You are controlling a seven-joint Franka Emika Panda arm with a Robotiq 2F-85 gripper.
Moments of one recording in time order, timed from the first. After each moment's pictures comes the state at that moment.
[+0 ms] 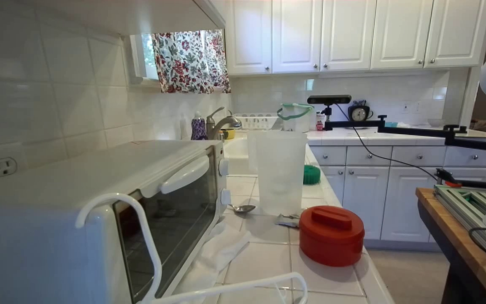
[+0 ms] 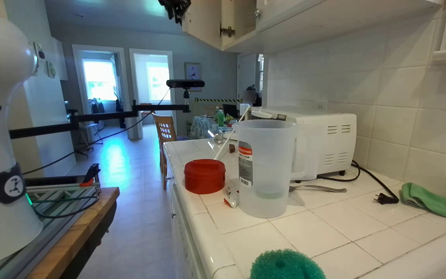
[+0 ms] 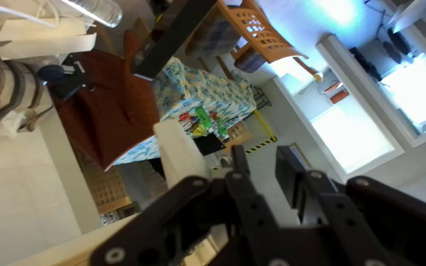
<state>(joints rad) 1.42 -0.67 -0.55 -2.37 0.50 2.57 -0.43</state>
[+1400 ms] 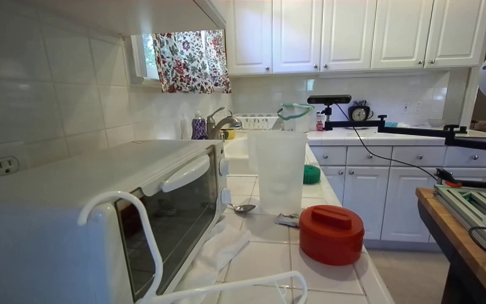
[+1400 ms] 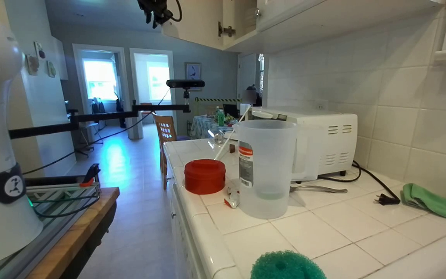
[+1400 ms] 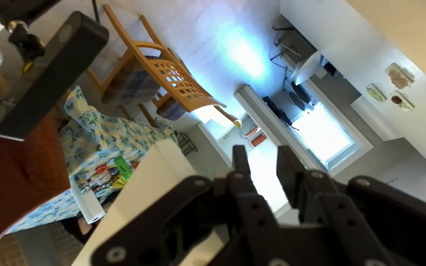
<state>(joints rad) 1.15 -0.49 -0.29 -2.26 0.95 2.21 -0.74</state>
